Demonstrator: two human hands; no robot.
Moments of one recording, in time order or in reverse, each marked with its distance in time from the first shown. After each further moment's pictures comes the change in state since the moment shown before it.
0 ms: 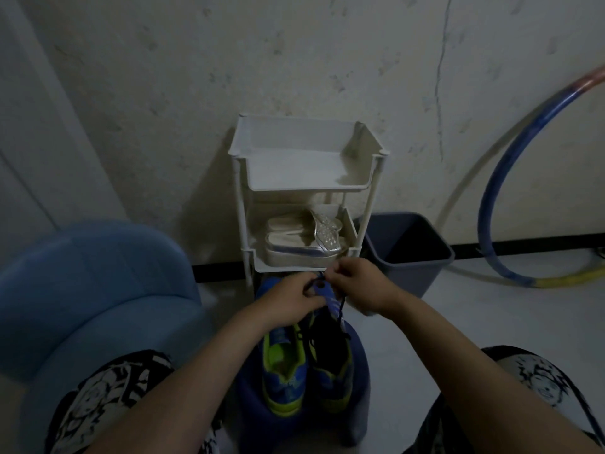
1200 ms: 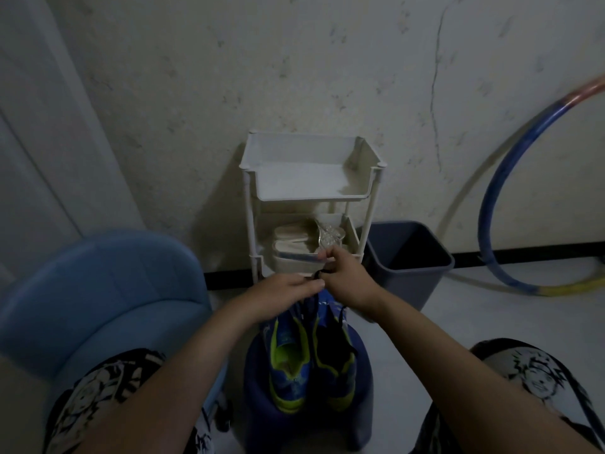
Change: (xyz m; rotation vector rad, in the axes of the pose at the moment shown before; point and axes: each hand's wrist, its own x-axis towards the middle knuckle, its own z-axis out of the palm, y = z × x) left_hand -0.050 0.032 -0.049 -0.031 -0.057 -0.071; right_hand -0.013 -0.047 0.019 0.277 0.068 0.023
